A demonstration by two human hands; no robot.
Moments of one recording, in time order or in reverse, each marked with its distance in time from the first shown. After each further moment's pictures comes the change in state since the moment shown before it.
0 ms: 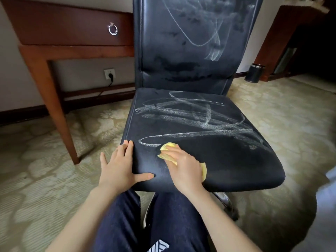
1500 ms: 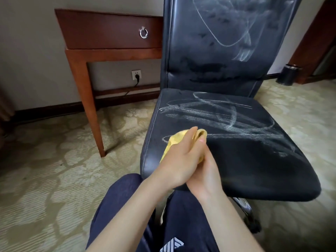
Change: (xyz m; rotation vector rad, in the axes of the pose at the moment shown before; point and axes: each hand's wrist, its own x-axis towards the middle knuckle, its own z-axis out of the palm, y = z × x) left_hand -0.036 0.084 -0.048 -0.910 0.015 0.196; right_hand -0.009 -0.040 -0.001 1.759 -0.247 0.395
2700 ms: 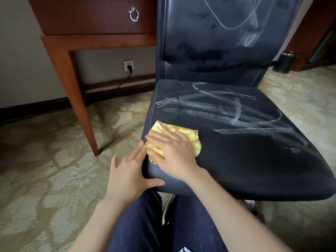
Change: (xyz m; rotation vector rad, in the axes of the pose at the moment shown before) left_hand -0.002 -0.119 -0.064 0.757 0.070 -0.126; right_hand 0.079 0.030 0.000 -2.109 -0.273 -0.597
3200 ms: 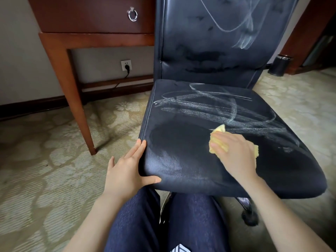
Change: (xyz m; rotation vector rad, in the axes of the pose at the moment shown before) left_hand 0.001 -0.002 0.002 -0.012 -0.020 -0.033; right_hand -0.069 0.104 -0.045 -0.104 0.290 0.427
